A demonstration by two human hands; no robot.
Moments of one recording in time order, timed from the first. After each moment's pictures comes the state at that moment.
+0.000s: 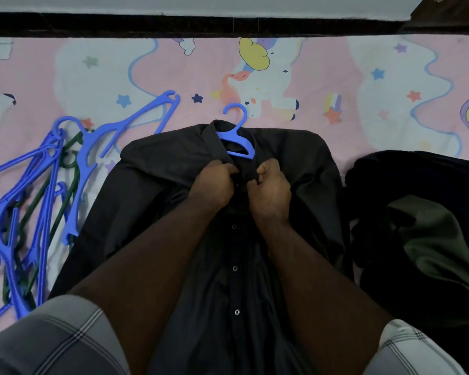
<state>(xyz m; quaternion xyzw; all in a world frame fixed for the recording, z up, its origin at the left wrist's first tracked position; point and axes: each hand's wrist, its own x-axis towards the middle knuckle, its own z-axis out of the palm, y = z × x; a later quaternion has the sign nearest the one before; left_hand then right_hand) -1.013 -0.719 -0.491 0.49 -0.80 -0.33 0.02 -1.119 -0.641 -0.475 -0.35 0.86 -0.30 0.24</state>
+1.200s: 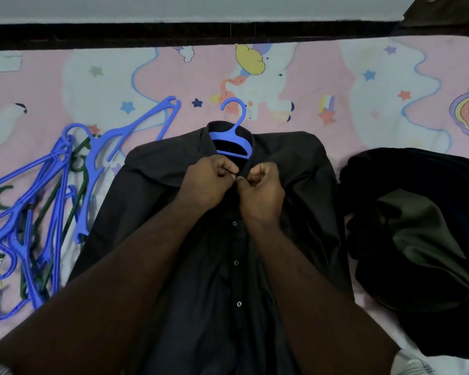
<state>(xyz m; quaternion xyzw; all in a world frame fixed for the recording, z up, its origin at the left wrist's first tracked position) -0.994 -0.706 -0.423 0.54 -0.71 -0.45 0.11 -1.090 -0.629 -0.438 -0.24 0.82 -0.44 0.28</state>
